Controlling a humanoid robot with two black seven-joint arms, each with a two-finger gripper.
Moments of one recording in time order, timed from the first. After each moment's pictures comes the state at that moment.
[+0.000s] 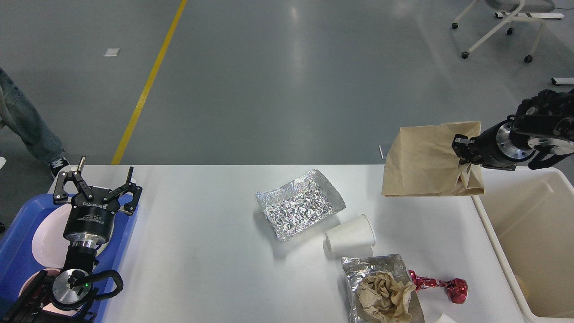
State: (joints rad) left arm -0.21 0.16 -1.48 -0.83 0.10 -0.60 -0.20; right arm 1.72 -0.45 -1.23 1.02 -0.01 0.33 -0.08
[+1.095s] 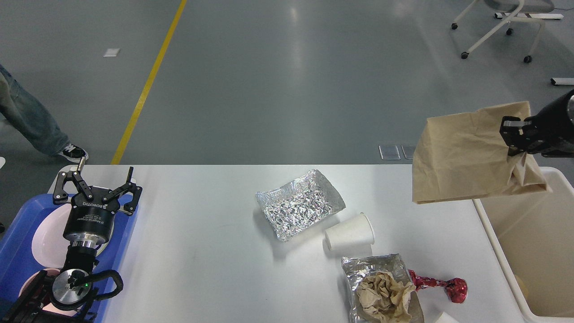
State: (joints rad) left arm -0.21 0.16 -1.48 -0.83 0.10 -0.60 -0.20; right arm 2.28 -0.58 -1.49 1.48 -0.05 0.35 -0.17
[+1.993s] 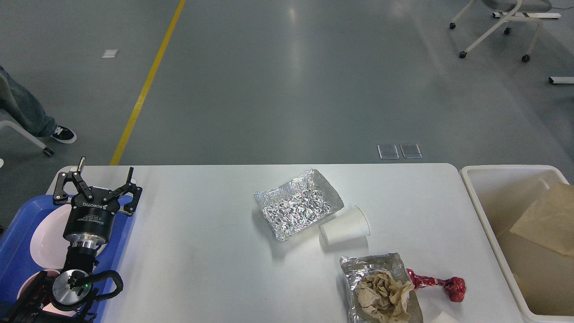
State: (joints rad) left arm -0.21 0.16 -1.48 -0.83 0.10 -0.60 -0.20; right arm 0.87 -0.68 -0.79 0.43 0.02 -0.03 -0.16
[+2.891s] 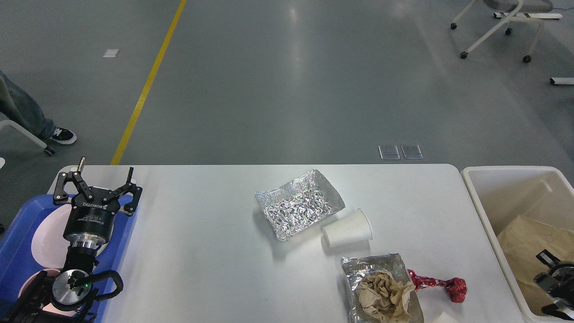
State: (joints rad) left arm -0.21 0.16 -1.48 -0.83 0.10 -0.60 -0.20; right arm 0.59 -0.41 -0.71 0.20 0.02 -0.17 -0.16
